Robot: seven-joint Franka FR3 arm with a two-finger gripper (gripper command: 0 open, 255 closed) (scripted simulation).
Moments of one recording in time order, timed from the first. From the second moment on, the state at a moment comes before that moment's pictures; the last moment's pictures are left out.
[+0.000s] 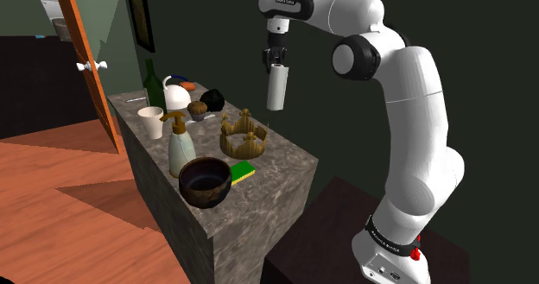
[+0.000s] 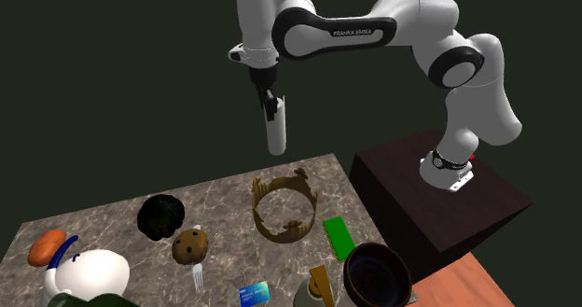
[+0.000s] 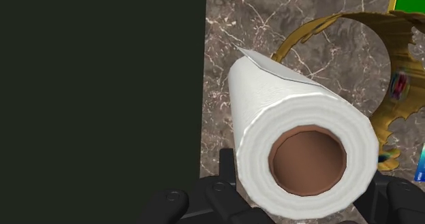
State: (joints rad) arm -0.22 0.58 -0.19 -0.98 0.09 1.54 -0.34
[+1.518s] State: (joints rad) arm 0.09 0.20 -0.09 -1.39 0.01 1.57 0.04
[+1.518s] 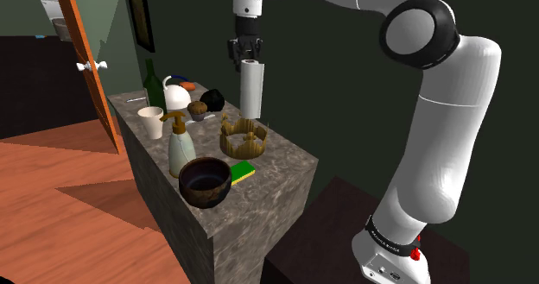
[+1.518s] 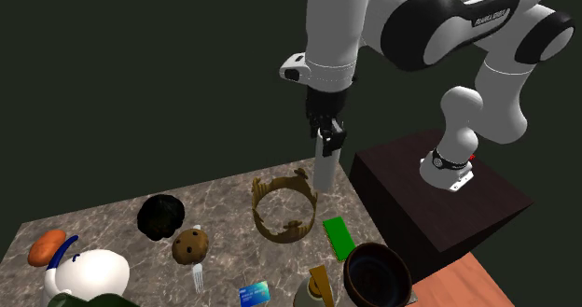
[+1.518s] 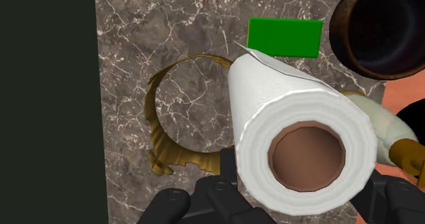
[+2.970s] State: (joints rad) arm 0.34 0.18 0.09 -1.37 -0.02 1.52 0.47
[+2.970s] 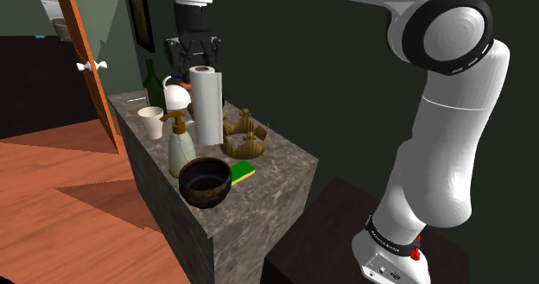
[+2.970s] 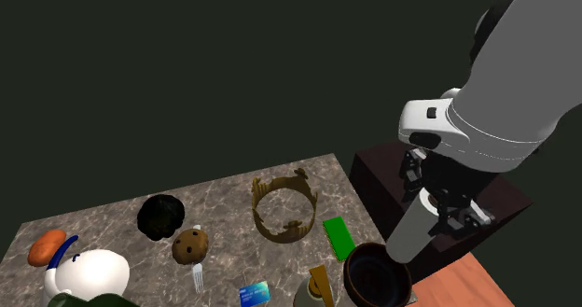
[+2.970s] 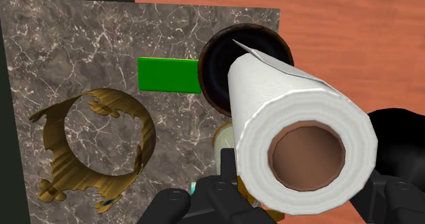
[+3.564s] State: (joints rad) arm 0.34 0.15 0.09 -1.53 -0.02 1.65 0.47
